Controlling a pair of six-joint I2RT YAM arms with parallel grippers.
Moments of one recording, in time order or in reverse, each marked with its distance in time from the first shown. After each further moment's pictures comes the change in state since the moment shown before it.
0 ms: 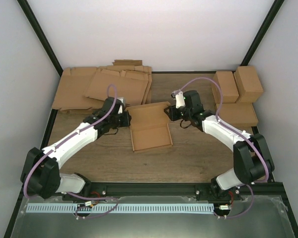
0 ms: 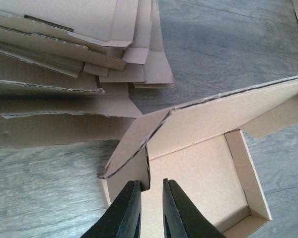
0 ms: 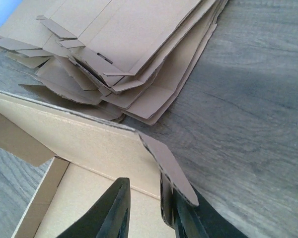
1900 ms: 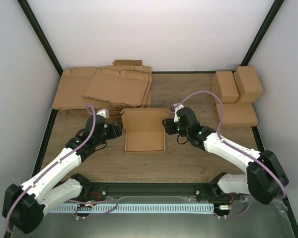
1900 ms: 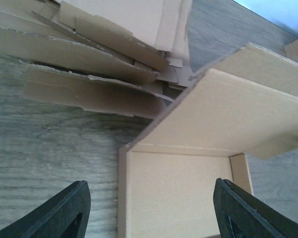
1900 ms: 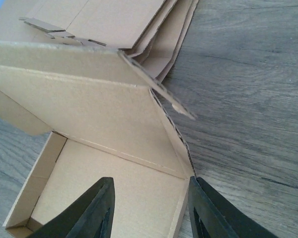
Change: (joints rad) left arm -0.029 -0.414 -0.316 0.050 -0.134 -0.138; right arm 0.223 -0.238 -0.223 0.029 0.326 0.247
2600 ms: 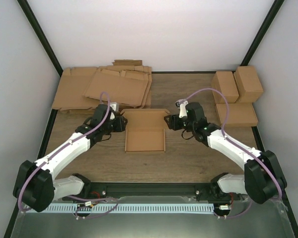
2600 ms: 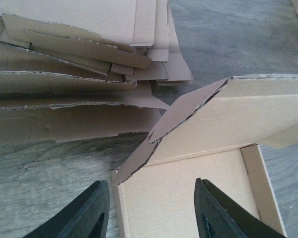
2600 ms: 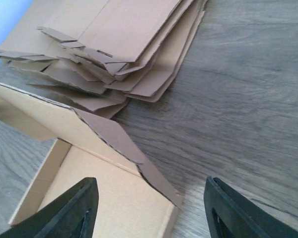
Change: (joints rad) left arm 0.080 0.258 0.137 0.046 0.135 0.226; right arm -0.153 0.010 0.002 0.032 -0.185 -0.094
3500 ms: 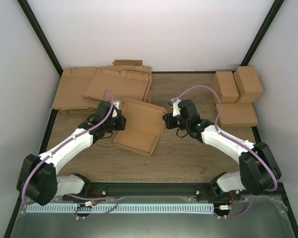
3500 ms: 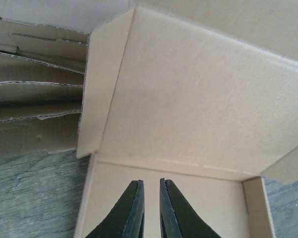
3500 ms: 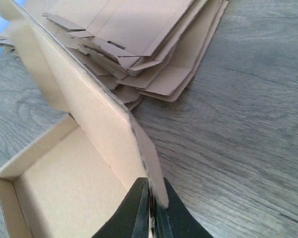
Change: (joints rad) left arm 0.001 0.075 0.053 -0.010 0.023 0.042; right arm 0.049 0.103 0.080 -0.012 -0.011 0.004
